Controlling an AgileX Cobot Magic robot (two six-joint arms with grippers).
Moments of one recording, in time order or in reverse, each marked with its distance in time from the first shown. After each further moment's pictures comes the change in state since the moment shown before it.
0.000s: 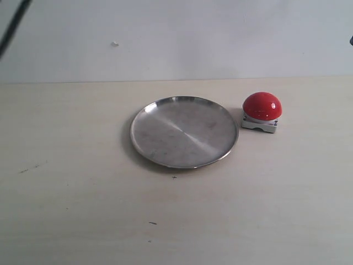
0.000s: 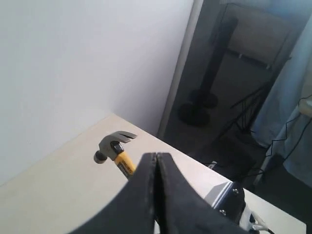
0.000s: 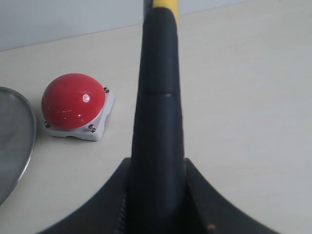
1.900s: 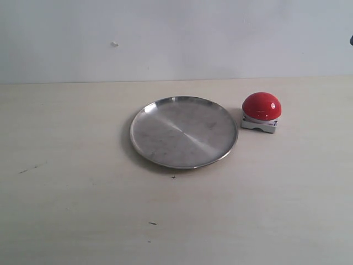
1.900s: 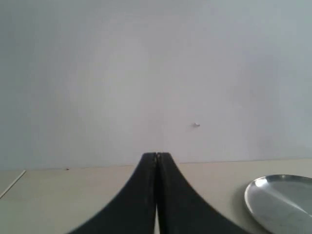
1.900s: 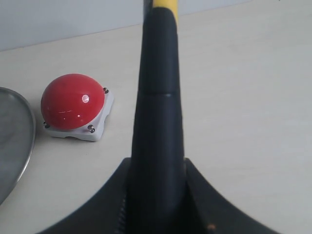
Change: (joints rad) left arm 0.859 -2.230 2.624 0.063 -0.726 0.248; right arm 0.000 0.000 0.000 0.000 0.000 0.000
